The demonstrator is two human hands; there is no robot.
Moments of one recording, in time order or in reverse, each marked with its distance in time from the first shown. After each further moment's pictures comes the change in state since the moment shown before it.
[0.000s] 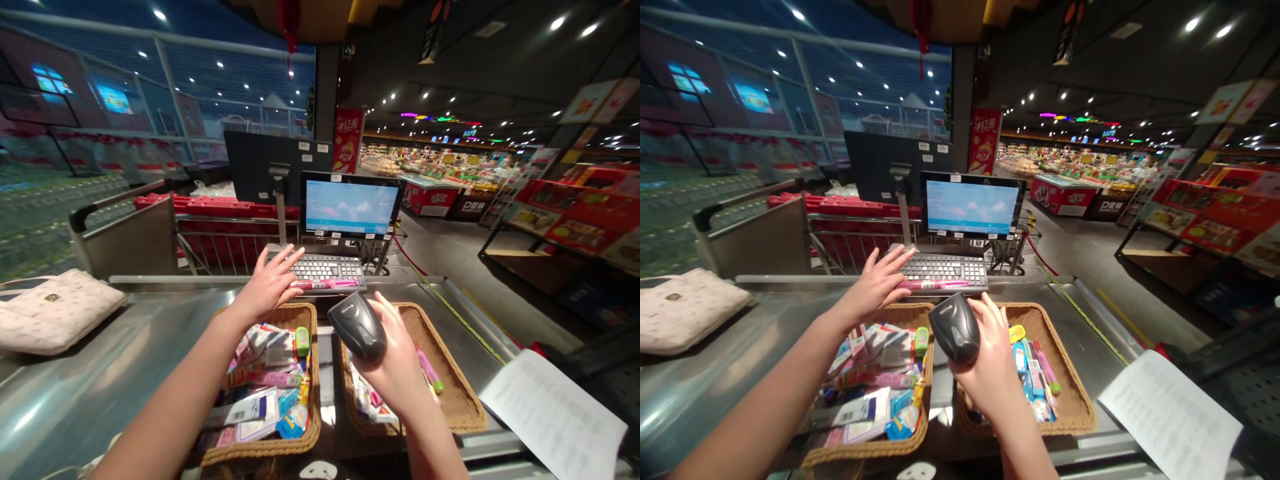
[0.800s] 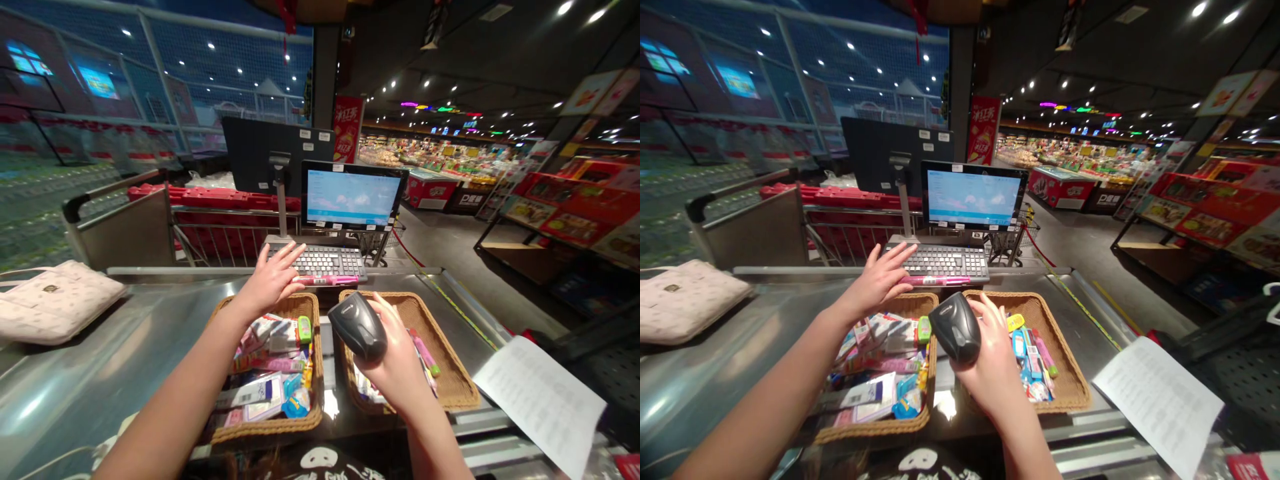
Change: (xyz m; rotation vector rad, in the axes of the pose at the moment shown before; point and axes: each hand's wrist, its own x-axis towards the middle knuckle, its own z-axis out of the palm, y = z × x) left_hand -0.011 0.005 0.002 -0.082 -0.048 -0.030; right_hand -0.019 -0.009 0.006 0.000 -0.074 0.081
